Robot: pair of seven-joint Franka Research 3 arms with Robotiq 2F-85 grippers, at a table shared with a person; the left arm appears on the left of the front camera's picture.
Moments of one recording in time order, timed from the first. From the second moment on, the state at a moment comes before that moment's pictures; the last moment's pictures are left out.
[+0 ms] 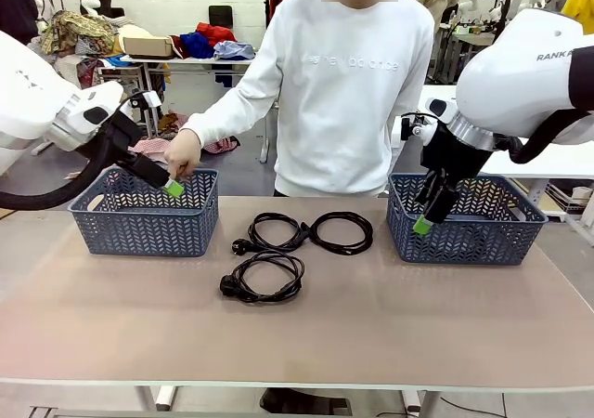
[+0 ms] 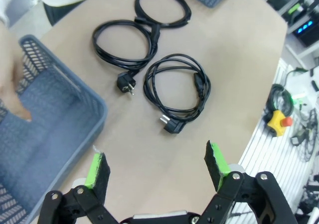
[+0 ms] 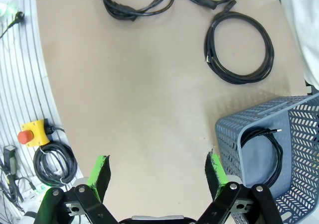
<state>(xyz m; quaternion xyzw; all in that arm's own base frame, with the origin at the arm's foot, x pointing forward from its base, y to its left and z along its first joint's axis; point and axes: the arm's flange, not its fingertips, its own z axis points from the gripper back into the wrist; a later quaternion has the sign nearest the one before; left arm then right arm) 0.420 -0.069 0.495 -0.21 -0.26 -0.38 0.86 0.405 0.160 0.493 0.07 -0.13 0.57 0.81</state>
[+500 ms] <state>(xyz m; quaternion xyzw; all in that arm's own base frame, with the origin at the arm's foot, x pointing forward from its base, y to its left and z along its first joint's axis) 0.425 -0.158 0.487 -0.13 -0.20 -0.51 0.83 0.405 0.160 0.493 0.07 -0.13 0.57 0.81</state>
